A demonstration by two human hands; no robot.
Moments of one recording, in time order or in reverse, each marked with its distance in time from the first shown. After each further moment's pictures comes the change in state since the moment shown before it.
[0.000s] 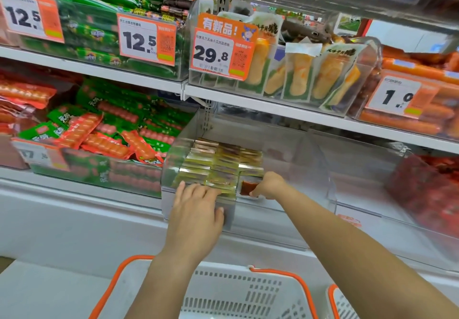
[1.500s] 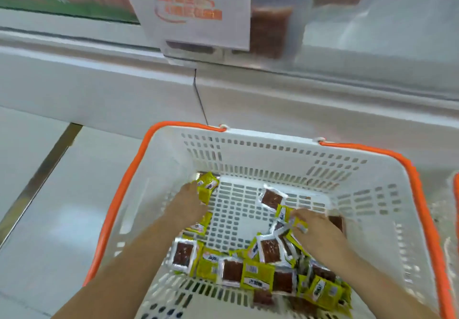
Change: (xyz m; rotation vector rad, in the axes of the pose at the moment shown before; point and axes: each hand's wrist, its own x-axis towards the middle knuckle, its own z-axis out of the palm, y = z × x) left_hand -0.183 -0.164 0.206 -0.021 -0.935 -0.681; right_hand -0.108 0.175 0.321 0.008 -0.492 -0.119
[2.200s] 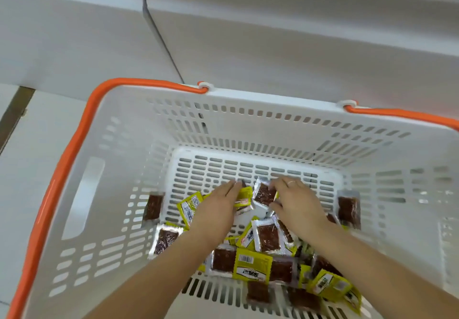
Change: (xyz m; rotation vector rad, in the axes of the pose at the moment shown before) left_hand 0.021 0.029 0.109 0.183 0.084 0.390; right_hand 0.072 -0.002 0.048 -0.207 0.148 -0.285
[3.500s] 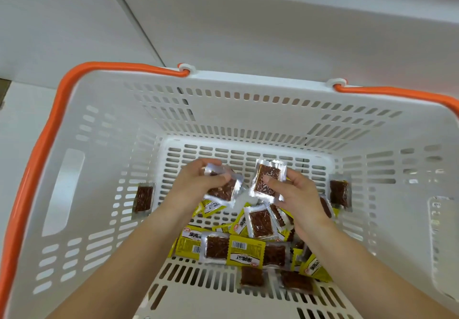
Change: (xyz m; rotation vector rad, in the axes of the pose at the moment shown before) left_hand -0.004 0.007 -0.059 -1.208 -0.009 -0.485; right_hand -0.026 -0.028 -0.029 1.499 0.127 0.612
